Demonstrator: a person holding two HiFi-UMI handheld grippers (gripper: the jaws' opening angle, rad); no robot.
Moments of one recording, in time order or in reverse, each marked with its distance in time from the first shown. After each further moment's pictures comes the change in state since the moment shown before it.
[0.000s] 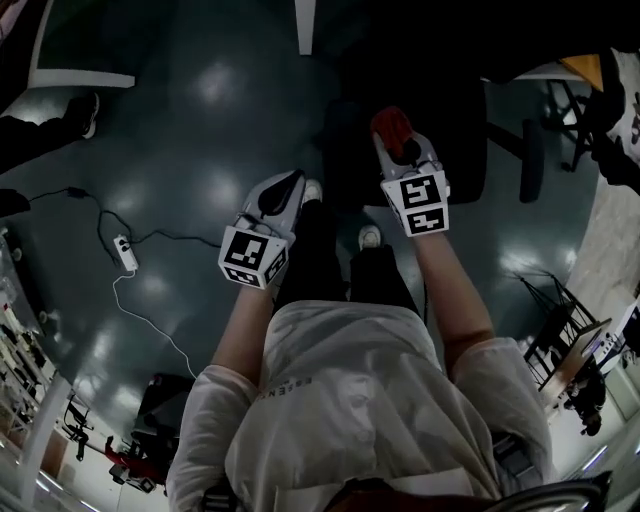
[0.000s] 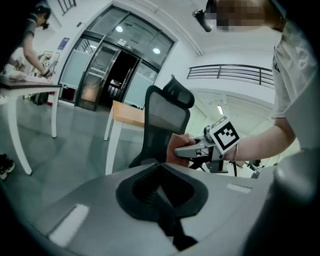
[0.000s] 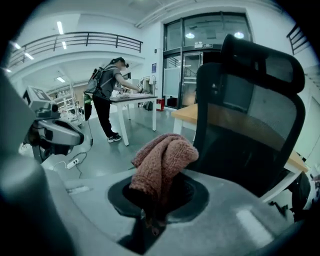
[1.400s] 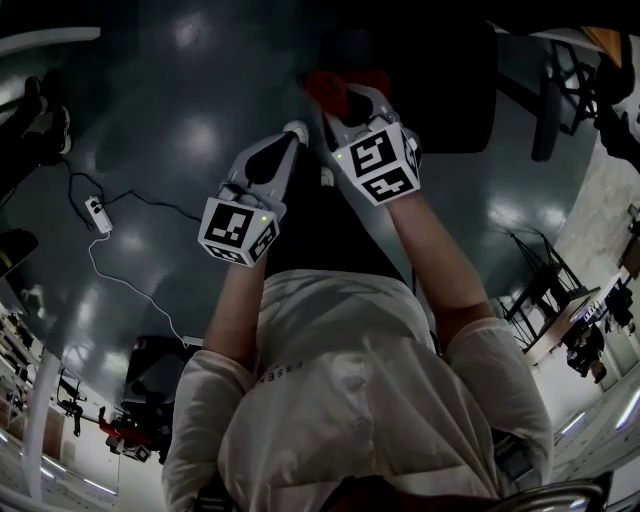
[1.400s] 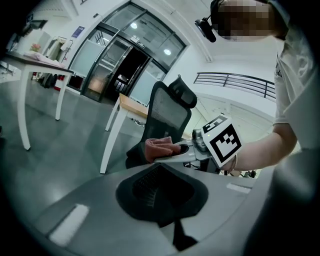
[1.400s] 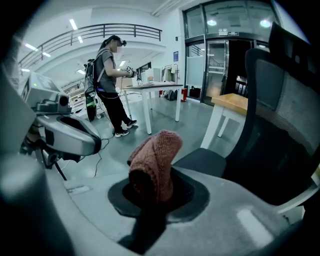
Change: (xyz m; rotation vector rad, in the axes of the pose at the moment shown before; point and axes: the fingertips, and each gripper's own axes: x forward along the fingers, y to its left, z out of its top) left arm -0.022 -0.008 -0.052 -0.132 -0.012 -0.018; right arm 0.033 0.118 -0.032 -0.134 0.120 0.210
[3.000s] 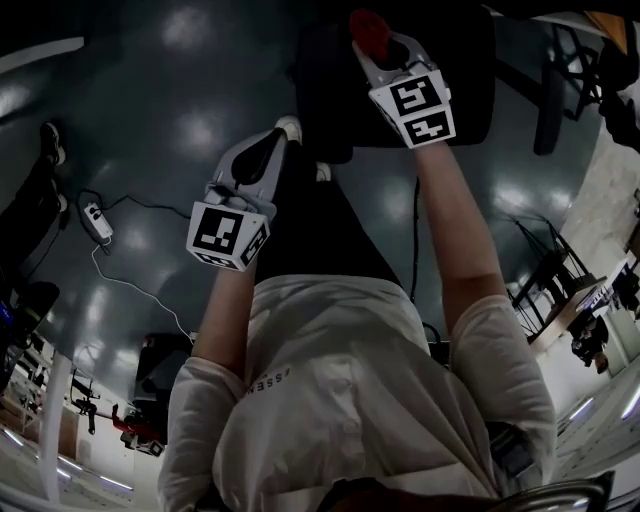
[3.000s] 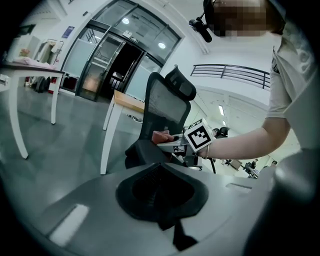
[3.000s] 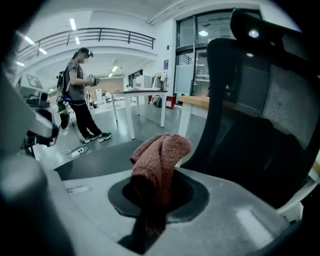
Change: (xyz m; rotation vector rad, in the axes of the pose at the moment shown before) left arm 0.033 -0.001 -0.001 0.067 0.059 0.000; right arm 0.014 -0.138 -0.022 0.020 -0.104 -0.115
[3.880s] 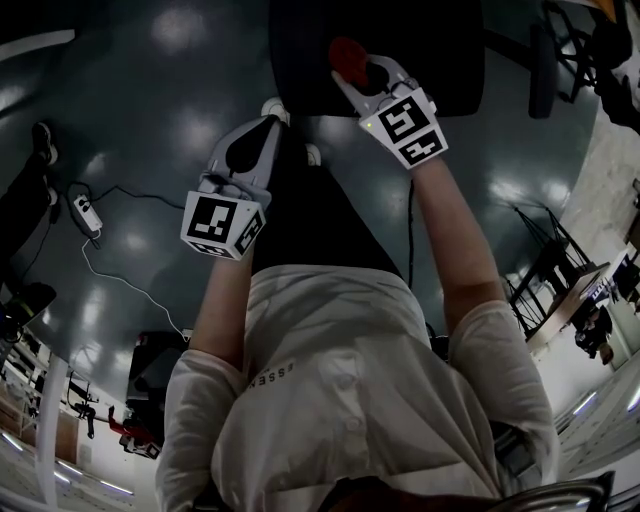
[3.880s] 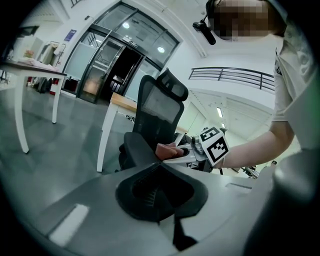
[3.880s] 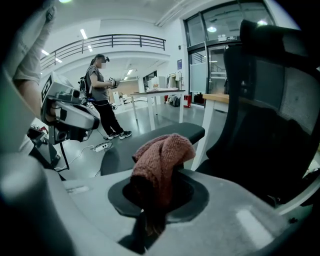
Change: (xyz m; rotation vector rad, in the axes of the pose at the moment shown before) left arm -0.024 -0.048 -0.036 0.000 -0.045 0.001; right arm -0.069 0.099 -0.056 -0.039 -0.009 0.197
